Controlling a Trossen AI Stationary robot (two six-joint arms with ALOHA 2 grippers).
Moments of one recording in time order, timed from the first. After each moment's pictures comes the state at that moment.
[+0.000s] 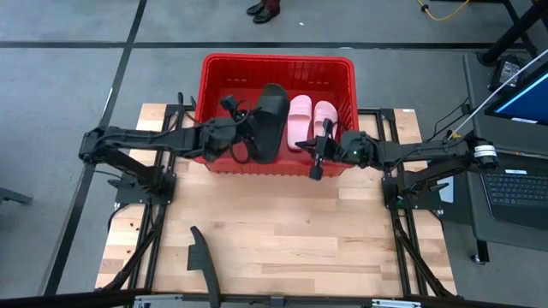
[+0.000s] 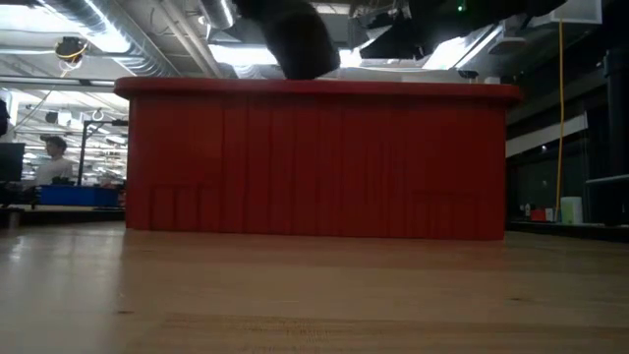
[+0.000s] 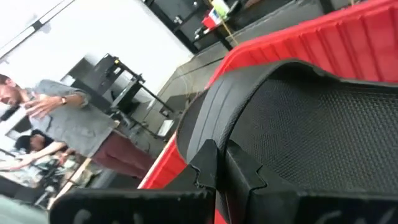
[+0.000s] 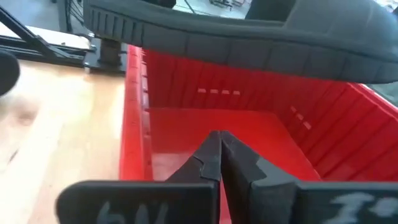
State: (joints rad) left arm 0.08 1.34 1.15 -0.03 -0.86 0.56; right arm -0.06 1.22 0.82 0.16 0.26 -0.25
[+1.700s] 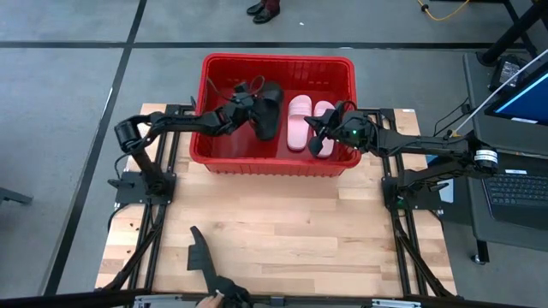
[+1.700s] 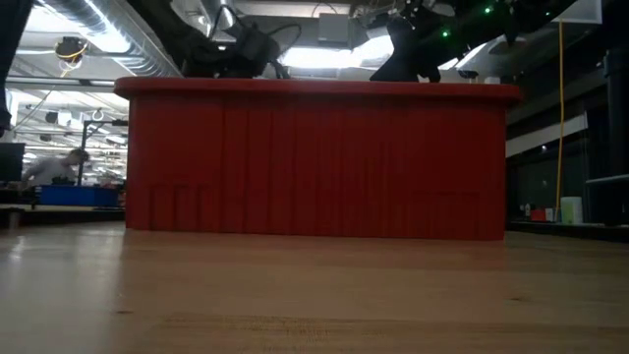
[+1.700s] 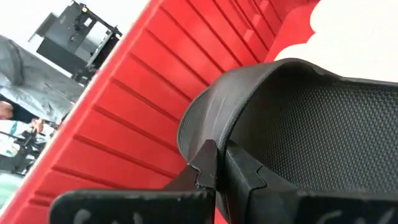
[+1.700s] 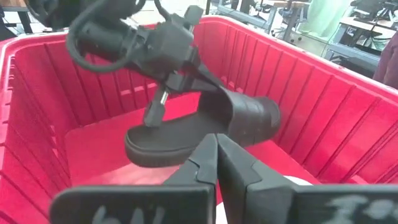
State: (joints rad) left arm 0.53 1.70 1.00 0.34 -0.48 0.62; right arm -0.29 1.22 0.81 0.16 0.29 -0.03
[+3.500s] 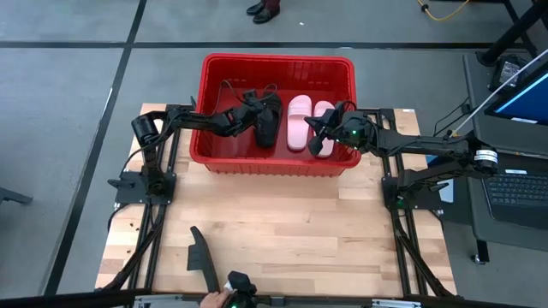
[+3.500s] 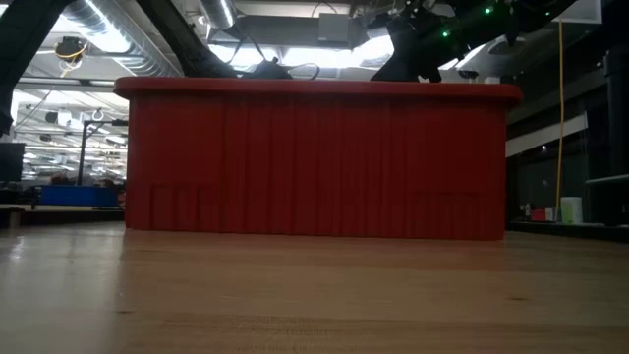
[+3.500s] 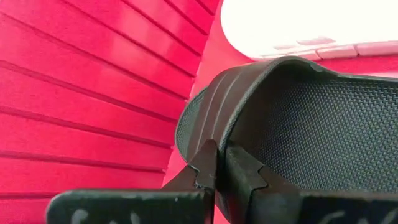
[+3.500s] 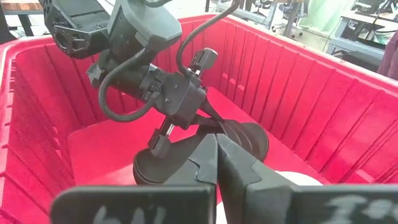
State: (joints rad) left arm 0.54 1.86 1.06 0.26 -0.45 0.70; right arm -0.29 1.22 0.82 0.15 0.29 0.00
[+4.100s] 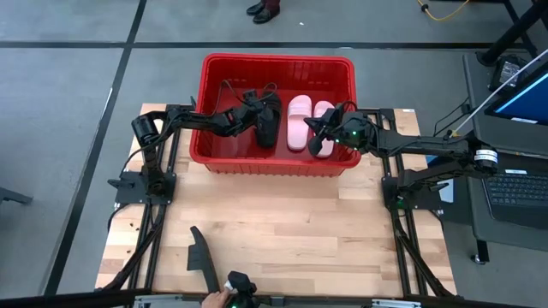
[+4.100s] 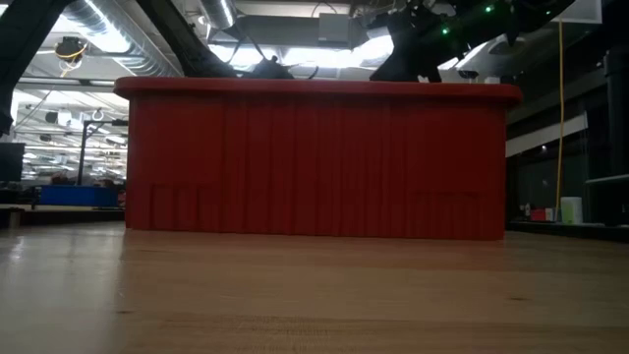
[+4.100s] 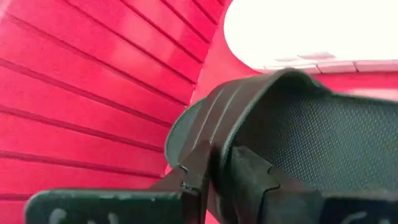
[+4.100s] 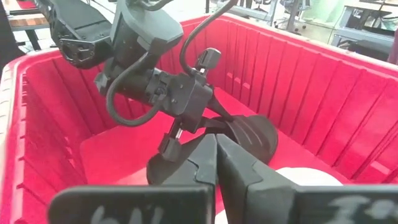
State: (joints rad) left arm 0.54 1.86 1.06 0.28 -0.43 0.67; right arm -0.28 1.22 0.82 0.16 0.29 0.07
